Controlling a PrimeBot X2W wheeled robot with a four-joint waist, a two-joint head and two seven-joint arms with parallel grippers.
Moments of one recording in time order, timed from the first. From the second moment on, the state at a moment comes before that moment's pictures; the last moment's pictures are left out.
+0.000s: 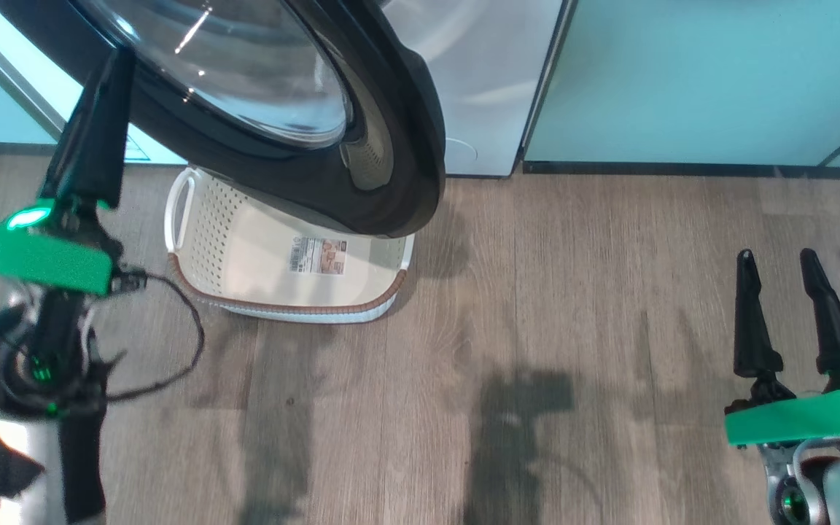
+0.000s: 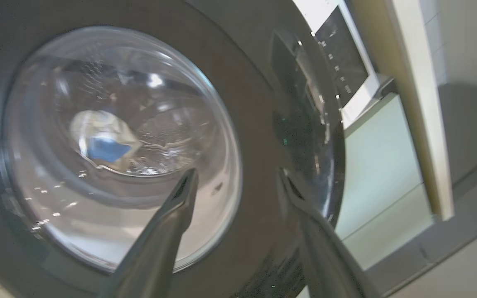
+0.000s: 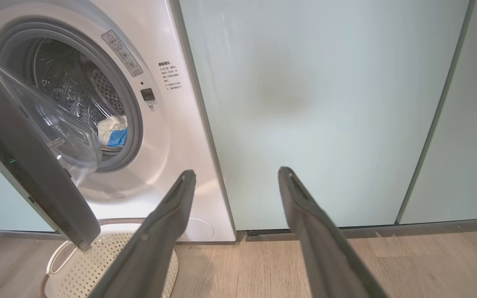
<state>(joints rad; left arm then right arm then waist) -0.36 0.14 0.25 -0.21 -1.10 -0.12 0.27 -0.11 -0.05 0.05 0.04 0.24 0.13 -0.25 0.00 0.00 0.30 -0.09</state>
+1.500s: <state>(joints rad) 0.12 0.14 0.02 -0.17 -0.26 0.02 -0.16 0.04 -0.05 0.07 0.06 0.22 0.13 -0.25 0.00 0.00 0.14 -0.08</state>
